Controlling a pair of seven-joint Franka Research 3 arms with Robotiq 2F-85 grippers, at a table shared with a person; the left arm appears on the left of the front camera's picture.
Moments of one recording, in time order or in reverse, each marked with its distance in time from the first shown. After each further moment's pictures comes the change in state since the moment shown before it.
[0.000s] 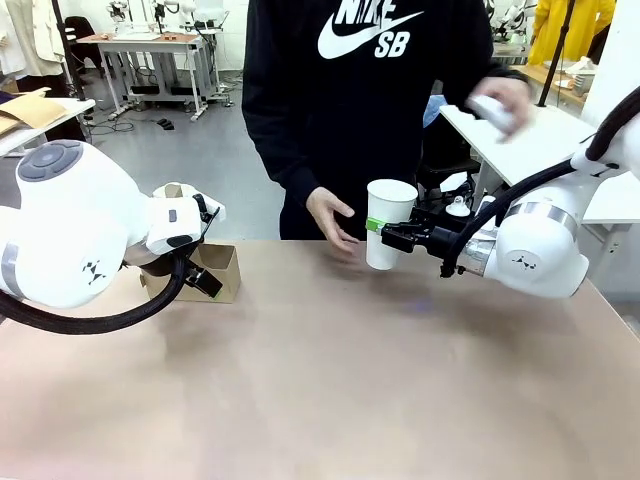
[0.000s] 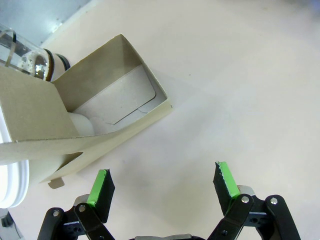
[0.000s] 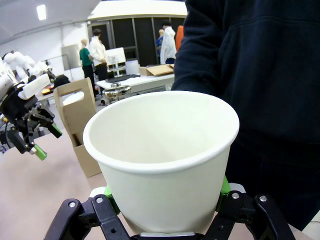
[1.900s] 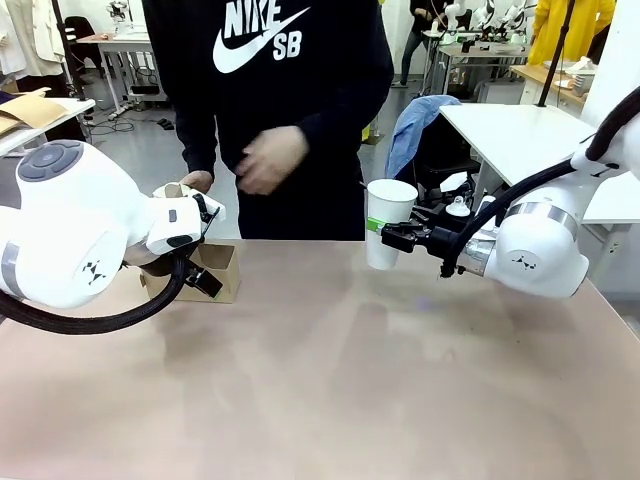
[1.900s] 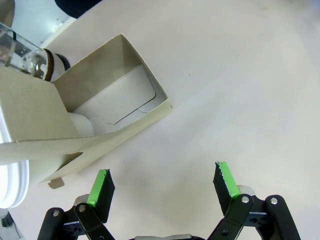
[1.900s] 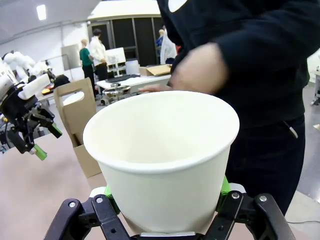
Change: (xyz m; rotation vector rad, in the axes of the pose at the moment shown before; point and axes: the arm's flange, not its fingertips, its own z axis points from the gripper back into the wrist) left arm 0.000 0.000 0.000 0.000 0.000 0.000; right arm 0.000 0.000 0.000 0.000 0.000 0.000
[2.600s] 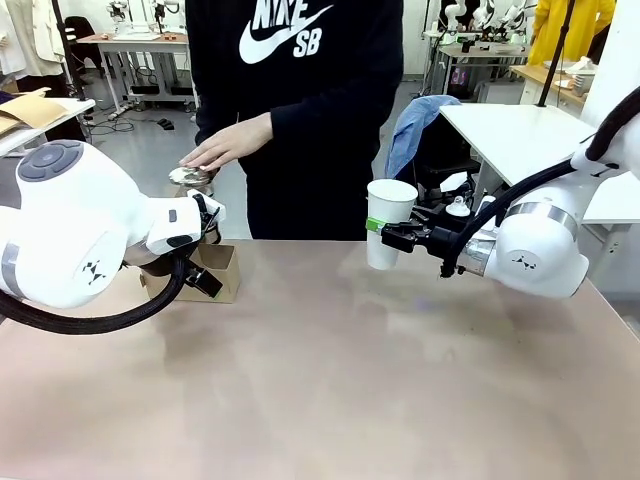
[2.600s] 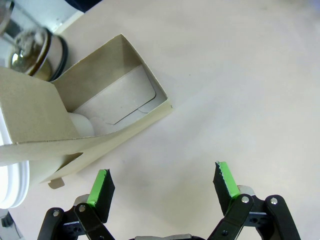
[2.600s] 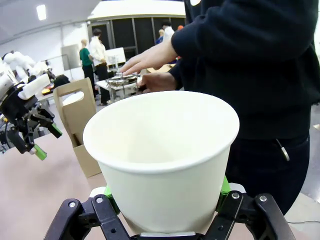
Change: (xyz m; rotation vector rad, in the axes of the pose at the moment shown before) left arm 0.000 0.000 0.000 0.000 0.000 0.000; right arm 0.000 0.000 0.000 0.000 0.000 0.000
